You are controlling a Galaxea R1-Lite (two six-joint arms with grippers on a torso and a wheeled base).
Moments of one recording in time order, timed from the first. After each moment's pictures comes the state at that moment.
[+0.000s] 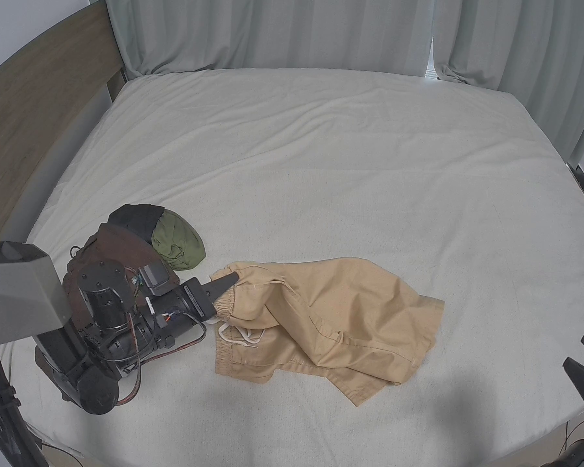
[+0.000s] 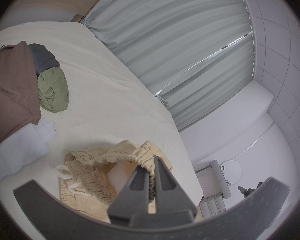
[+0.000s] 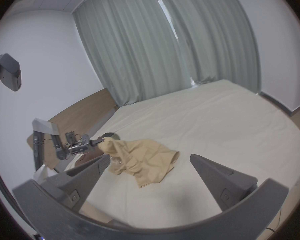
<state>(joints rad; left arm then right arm) -0.39 2.05 -0.41 -1.55 -0.30 -0.72 0.08 0.43 -0.24 -0.05 0.27 0.24</state>
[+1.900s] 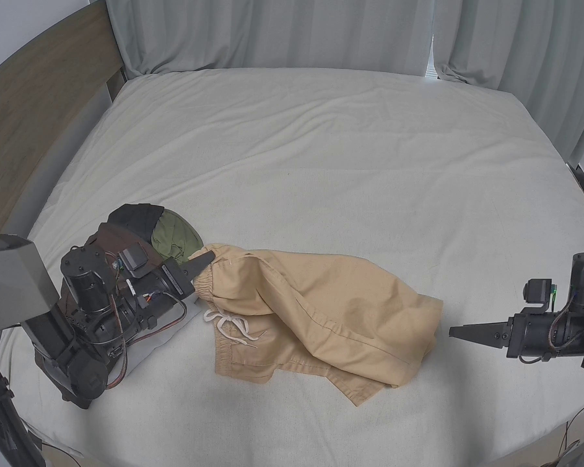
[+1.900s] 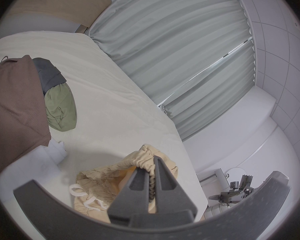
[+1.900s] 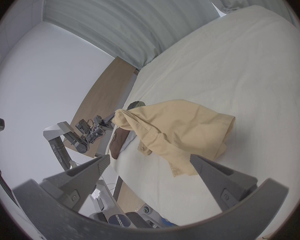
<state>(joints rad) -0.30 2.03 -0.45 -1.55 -0.31 -0.73 0.13 1.51 -0.27 -0.76 0.73 0.37</state>
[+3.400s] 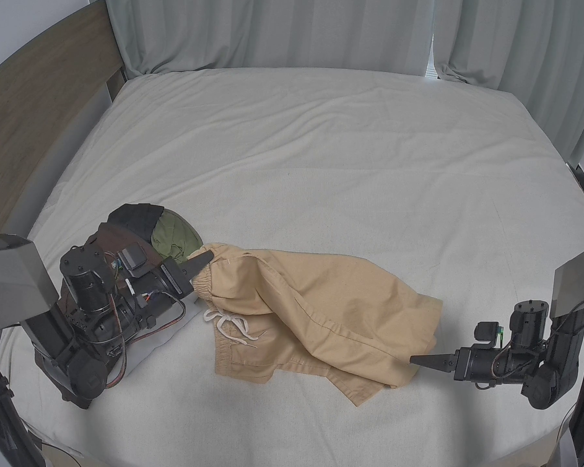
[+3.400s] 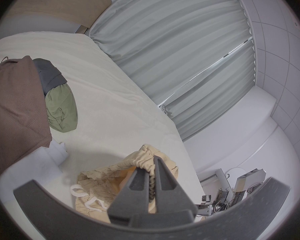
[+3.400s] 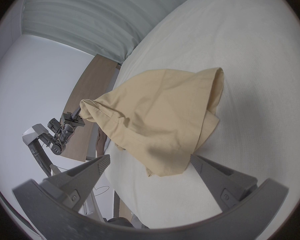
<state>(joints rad) -0.29 2.03 -0.45 -1.55 -0.31 -0.73 0.14 2.23 -0.12 -1.54 0.69 0.47</state>
